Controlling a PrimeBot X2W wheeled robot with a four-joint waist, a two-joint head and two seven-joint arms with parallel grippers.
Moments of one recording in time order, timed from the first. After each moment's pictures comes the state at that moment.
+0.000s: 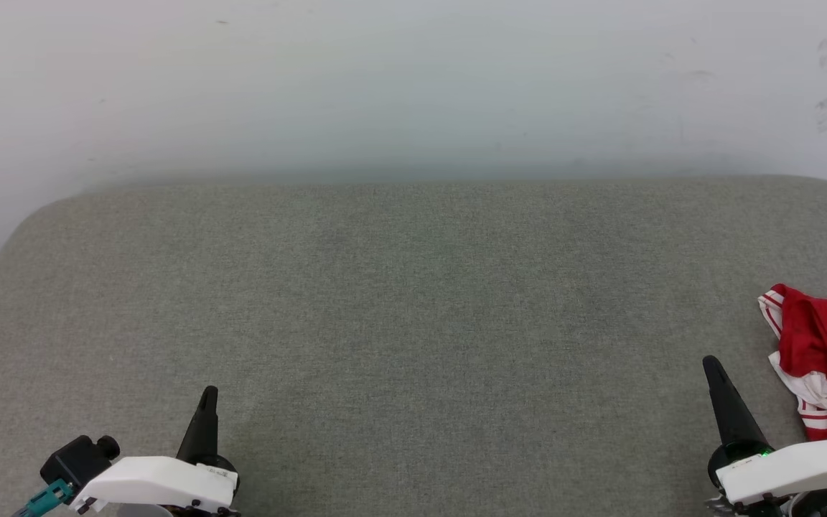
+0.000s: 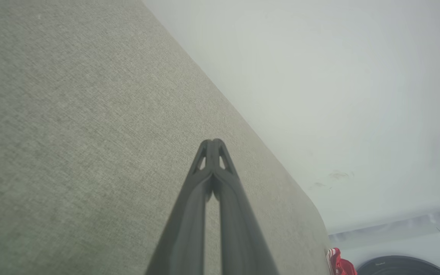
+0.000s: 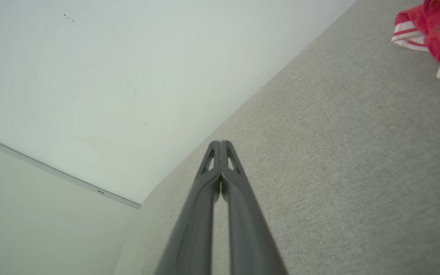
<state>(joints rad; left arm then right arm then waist) -0.03 0.09 0.03 0.26 -0.97 -0.08 -0.06 0.02 -0.05 -0.09 0.10 0.92 0.13 0.06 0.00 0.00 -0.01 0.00</state>
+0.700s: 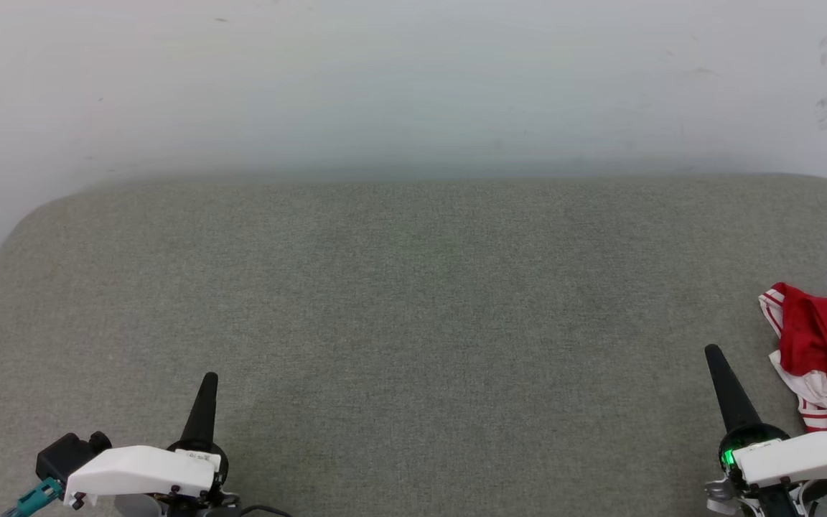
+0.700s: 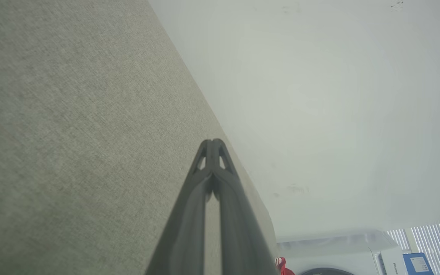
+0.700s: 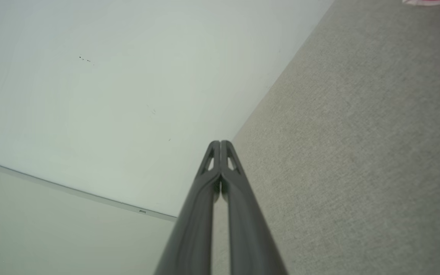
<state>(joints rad) -0.05 0.08 0.06 0.25 -1.18 -0.10 0.00 -0.02 -0.05 -0.10 0.15 1.15 0.13 0.08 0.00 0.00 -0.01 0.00</state>
